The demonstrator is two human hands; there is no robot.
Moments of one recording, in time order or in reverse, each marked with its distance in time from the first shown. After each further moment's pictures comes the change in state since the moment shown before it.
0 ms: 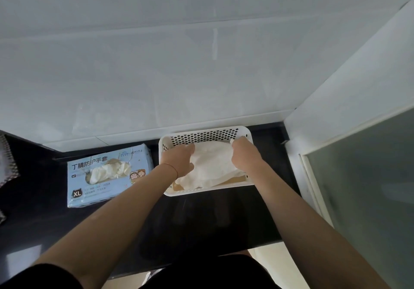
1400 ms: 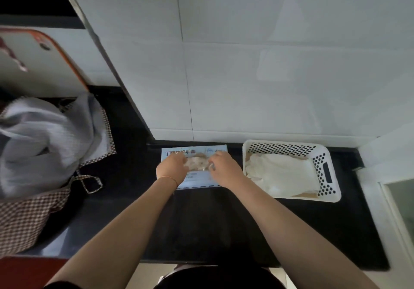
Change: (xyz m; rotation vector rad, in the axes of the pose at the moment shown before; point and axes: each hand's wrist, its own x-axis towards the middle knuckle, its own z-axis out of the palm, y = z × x) left_hand -0.120 -0.210 0.010 -0.359 0.211 -0.462; right_hand -0.037 -0.254 0.089 0.056 -0.027 -0.468
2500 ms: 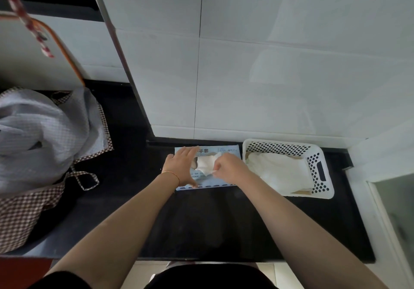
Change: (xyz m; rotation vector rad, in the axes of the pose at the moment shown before) left_hand -0.003 -0.006 0.003 0.196 -0.115 0.390; right_hand -0.012 -0.009 -0.019 -0.087 -0.135 0.099
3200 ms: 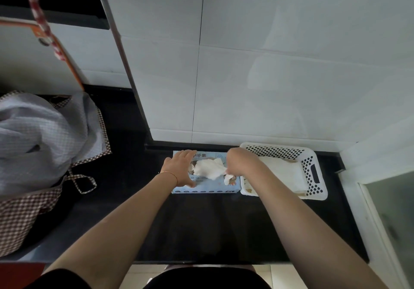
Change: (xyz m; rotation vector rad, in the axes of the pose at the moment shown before) left_hand 0.001 -0.002 -0.004 -0.004 -0.037 -0.011; right_hand -0.020 -0.010 -0.053 -0.280 -0.105 0.197
